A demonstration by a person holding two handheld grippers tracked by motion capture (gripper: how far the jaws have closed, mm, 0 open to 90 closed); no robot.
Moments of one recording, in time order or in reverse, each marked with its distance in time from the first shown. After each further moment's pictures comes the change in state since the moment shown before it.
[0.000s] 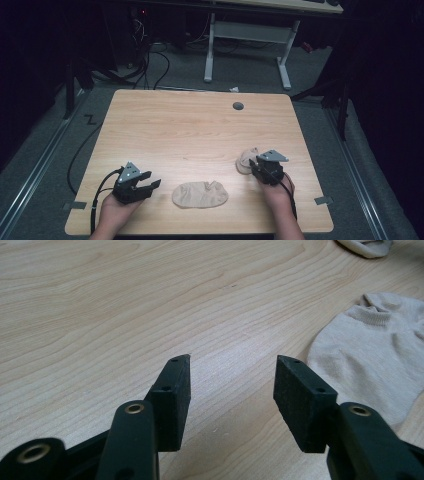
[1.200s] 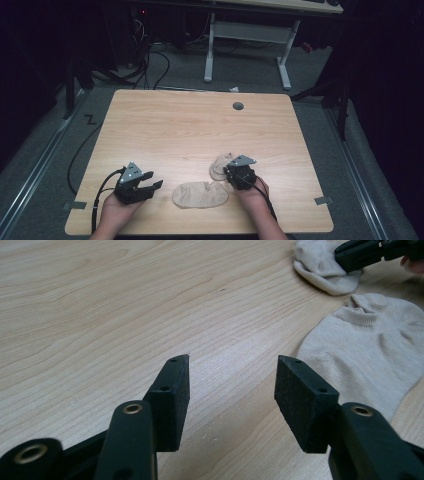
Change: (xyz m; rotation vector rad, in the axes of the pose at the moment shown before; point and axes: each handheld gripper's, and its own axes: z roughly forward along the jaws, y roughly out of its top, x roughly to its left) left arm -0.004 0.002 -0.001 -0.007 -0.018 0.019; right arm 0.083 0.010 0.026 0.078 0.170 -0.128
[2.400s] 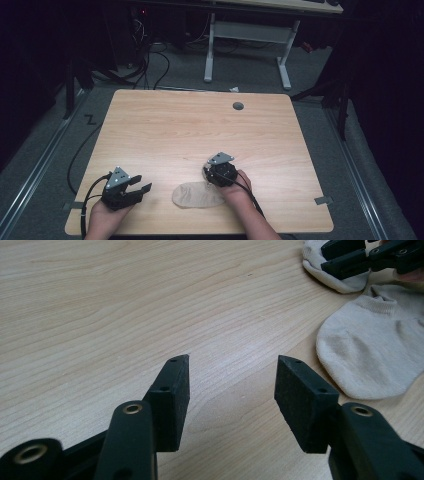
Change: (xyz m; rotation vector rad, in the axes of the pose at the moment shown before) left arm 0.010 -0.018 -0.024 0.001 0.055 -0.047; right arm 0.034 0.028 0.026 -0.015 0.046 -0.100
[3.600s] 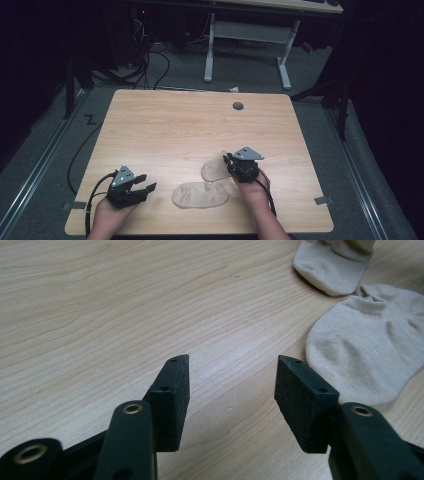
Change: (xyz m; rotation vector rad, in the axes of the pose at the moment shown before) left arm -0.006 0.009 0.012 0.010 -0.038 0.027; right arm -0.043 -0.010 -0.053 -0.167 -0.080 0.143
